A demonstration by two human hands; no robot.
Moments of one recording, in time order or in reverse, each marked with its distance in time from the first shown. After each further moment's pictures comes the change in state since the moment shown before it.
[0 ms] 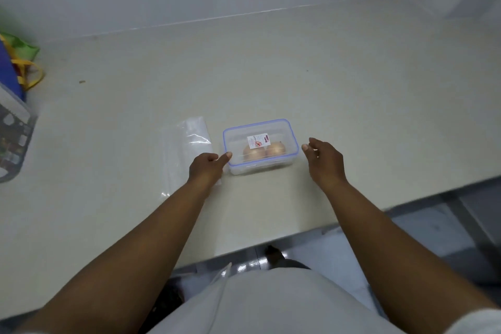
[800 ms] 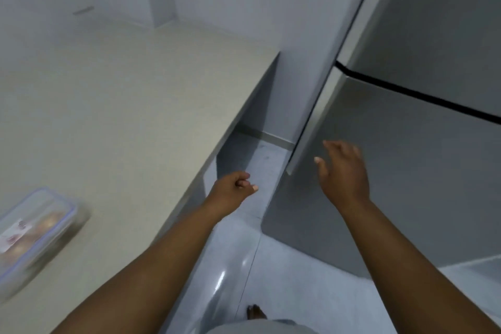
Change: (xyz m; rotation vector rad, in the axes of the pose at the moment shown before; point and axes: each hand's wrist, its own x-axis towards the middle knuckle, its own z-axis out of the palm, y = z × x) left_hand -0.284 0.049 0.316 0.434 -1.137 0.655; right_hand -0.308 0.182 -0.304 -0.598 0.804 0.372
